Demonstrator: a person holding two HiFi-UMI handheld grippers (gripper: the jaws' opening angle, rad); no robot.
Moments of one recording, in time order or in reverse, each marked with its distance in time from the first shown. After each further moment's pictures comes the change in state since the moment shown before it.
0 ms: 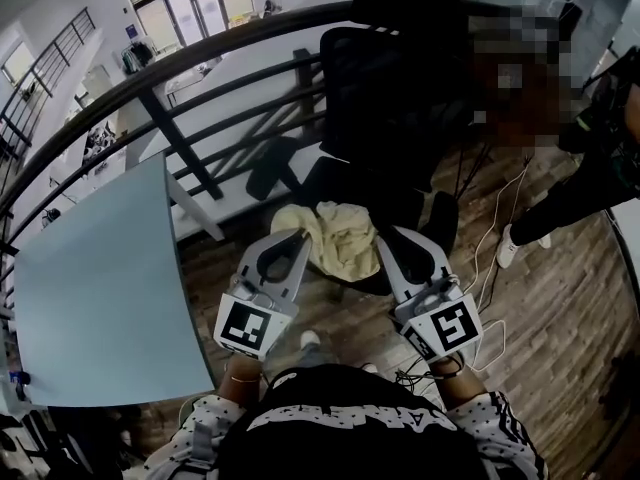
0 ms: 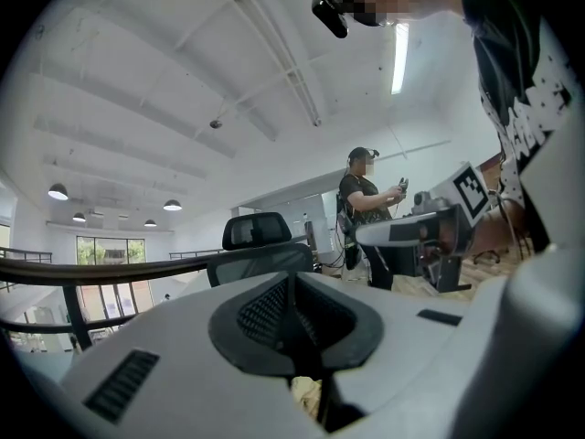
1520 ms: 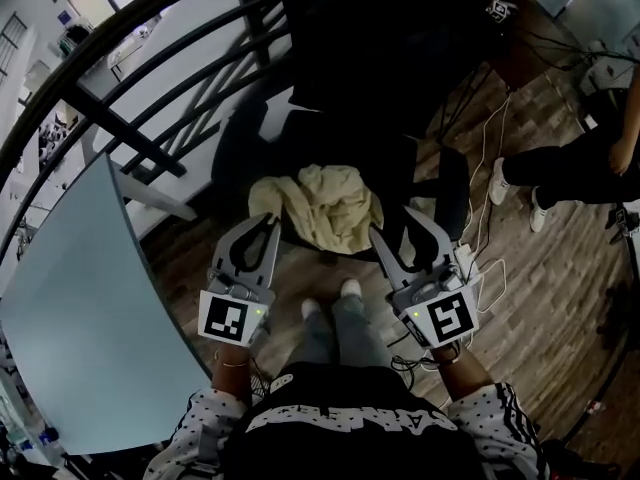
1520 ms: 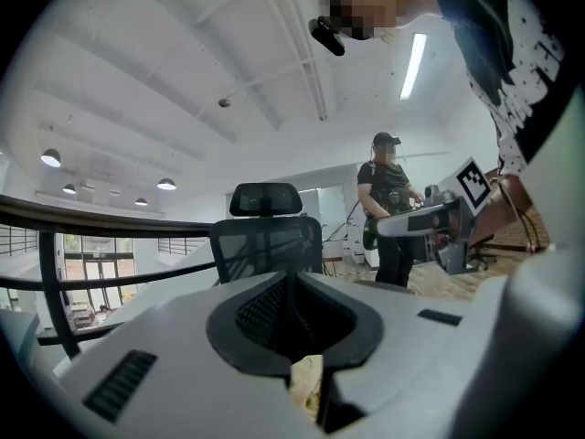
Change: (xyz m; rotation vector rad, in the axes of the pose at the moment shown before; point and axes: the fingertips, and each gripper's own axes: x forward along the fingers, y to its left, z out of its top) left arm 0.046 0.090 -0.131 -0.112 0.044 -0.073; right arm 0.063 -0.037 -0.113 -0.020 0.172 -0.182
